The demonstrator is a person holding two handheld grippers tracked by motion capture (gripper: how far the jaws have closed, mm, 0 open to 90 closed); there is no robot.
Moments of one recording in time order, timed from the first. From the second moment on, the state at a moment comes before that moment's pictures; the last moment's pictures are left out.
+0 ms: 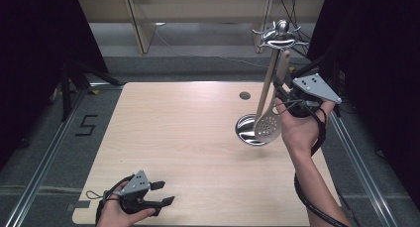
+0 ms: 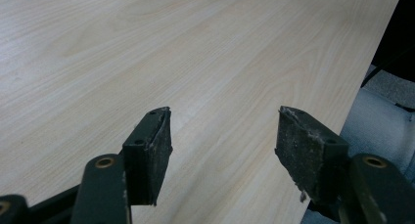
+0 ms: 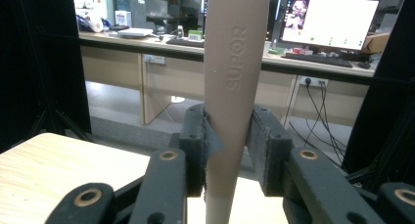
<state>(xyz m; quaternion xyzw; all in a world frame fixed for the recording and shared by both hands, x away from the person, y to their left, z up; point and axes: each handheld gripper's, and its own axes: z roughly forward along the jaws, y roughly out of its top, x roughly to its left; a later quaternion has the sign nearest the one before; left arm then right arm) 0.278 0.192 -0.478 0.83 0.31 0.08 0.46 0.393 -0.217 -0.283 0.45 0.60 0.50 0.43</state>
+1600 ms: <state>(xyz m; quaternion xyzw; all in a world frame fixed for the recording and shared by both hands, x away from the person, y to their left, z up) 0.276 0.191 -0.478 0.82 0.32 0.08 0.46 0.364 -0.231 -0.304 0.41 0.64 0.49 0.42</state>
